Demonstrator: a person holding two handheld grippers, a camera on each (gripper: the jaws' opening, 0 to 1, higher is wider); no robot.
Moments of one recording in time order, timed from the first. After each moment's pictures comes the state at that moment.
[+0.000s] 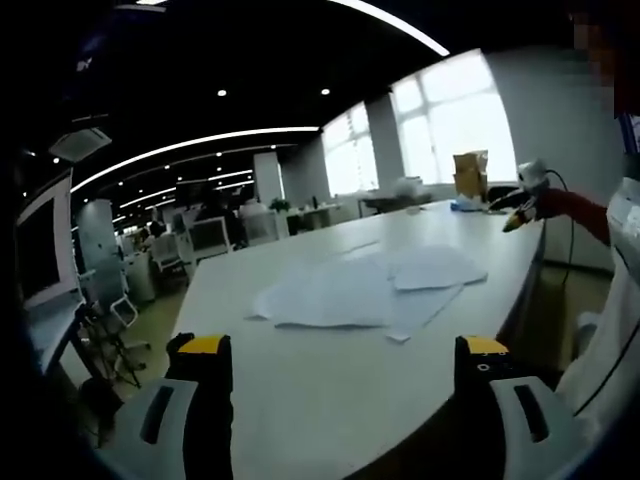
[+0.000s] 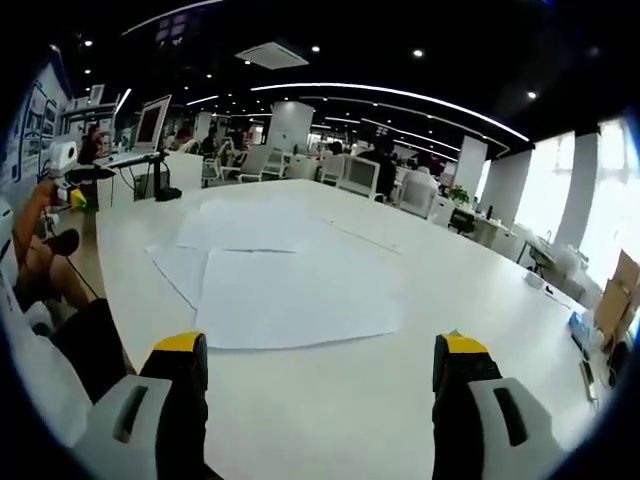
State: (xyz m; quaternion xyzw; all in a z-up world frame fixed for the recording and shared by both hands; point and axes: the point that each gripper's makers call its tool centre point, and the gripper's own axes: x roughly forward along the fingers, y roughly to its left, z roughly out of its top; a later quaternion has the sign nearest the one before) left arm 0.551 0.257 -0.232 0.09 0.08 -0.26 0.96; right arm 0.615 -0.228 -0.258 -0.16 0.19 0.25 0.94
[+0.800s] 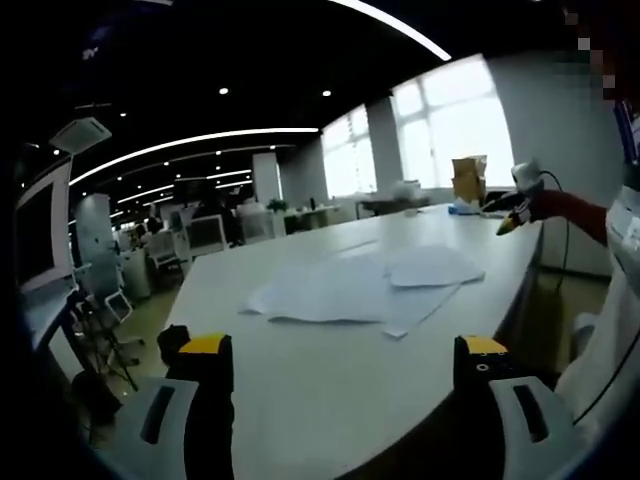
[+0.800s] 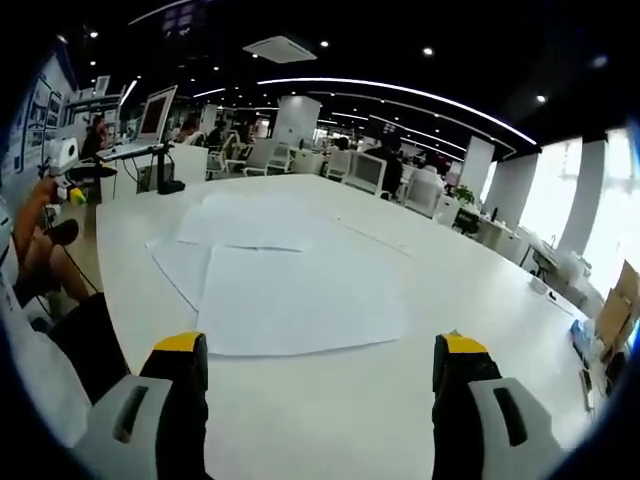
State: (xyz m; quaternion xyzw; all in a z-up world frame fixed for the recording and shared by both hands) left arm 0.553 0.257 -0.245 0.08 0.08 -0.27 0.96; right arm 0.621 -0.217 -0.261 -0.17 0.20 0.25 0.93
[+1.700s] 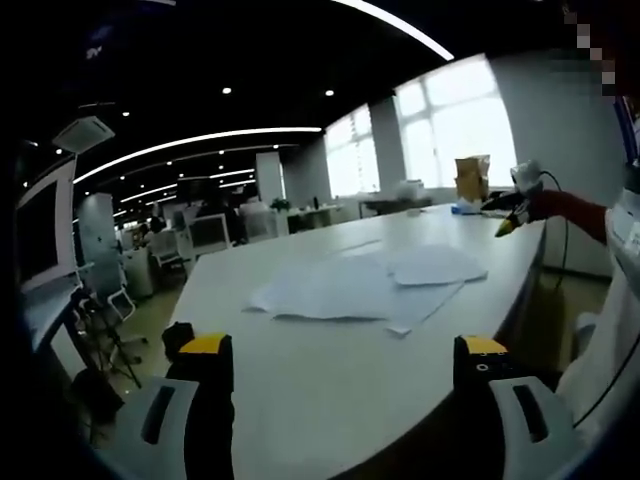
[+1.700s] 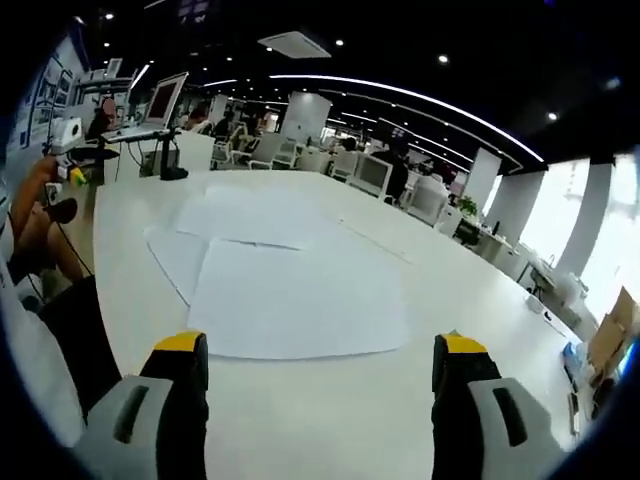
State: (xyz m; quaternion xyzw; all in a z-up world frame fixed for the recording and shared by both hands) left arm 0.552 0.263 -0.247 0.08 0.08 -0.26 0.96; right arm 0.634 -0.212 -0.261 -0.21 0.18 0.26 0.92
